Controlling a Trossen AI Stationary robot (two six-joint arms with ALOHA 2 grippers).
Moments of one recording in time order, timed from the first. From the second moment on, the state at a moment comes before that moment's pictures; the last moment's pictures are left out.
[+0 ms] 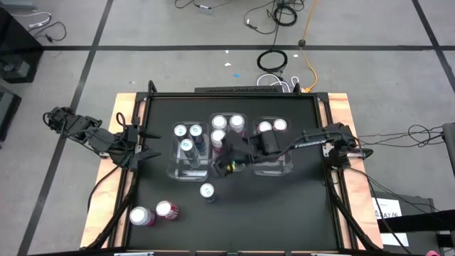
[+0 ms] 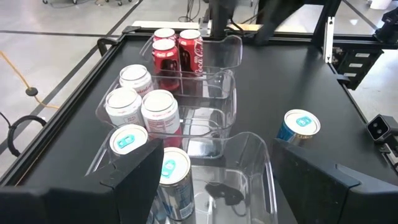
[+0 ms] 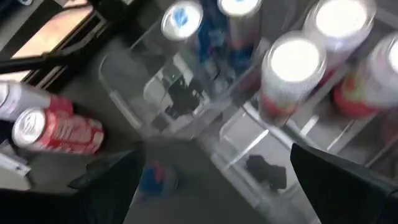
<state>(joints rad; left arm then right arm) -0.50 0.49 0.84 -0.85 -0.50 -0.26 0.17 1.93 1.98 -1.03 0.31 0.94</state>
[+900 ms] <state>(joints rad) -0.50 0.49 0.84 -0.85 -0.50 -0.26 0.39 2.16 1.98 -0.79 0.24 0.87</state>
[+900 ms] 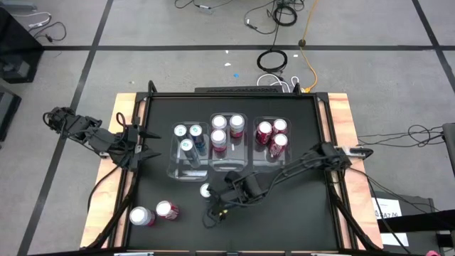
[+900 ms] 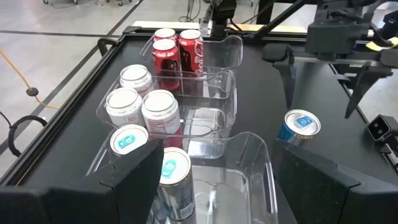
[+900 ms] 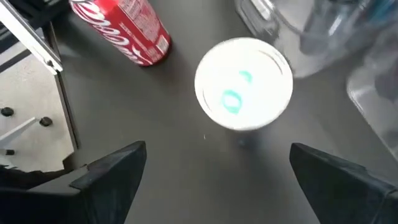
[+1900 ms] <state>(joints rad) -0.50 0.49 0.85 -0.85 -0.51 -0.25 0.30 2.21 1.97 -0.71 0.26 0.65</state>
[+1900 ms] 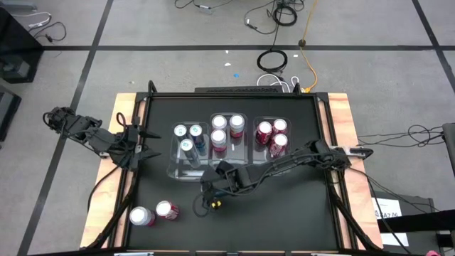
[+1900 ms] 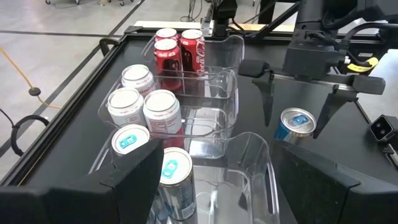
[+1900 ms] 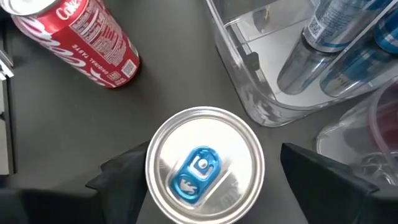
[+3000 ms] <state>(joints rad) -0.50 0.49 0.84 -0.85 -0.51 -0.26 0.26 2.21 2.30 -0.78 0.24 0.48</state>
